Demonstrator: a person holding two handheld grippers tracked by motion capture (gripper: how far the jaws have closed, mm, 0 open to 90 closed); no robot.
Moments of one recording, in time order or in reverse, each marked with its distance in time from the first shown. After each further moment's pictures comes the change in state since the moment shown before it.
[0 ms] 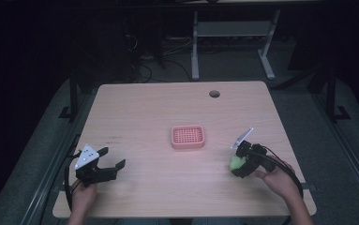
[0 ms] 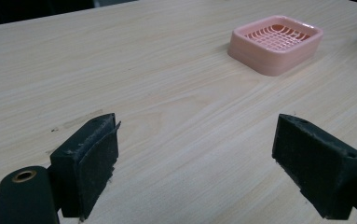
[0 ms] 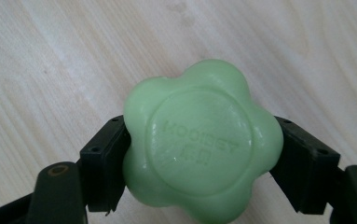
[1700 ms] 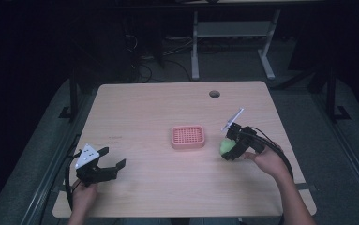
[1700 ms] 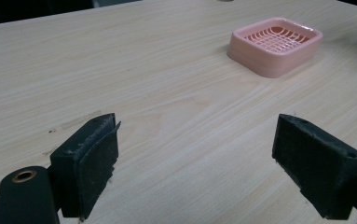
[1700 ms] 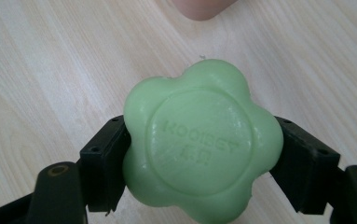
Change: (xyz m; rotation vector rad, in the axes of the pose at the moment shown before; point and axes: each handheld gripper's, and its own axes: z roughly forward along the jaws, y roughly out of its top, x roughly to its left) left arm 0.000 0.000 0.001 -0.001 -0.005 -0.008; right arm -0.022 0.054 -0.012 -0.036 0.048 -0.040
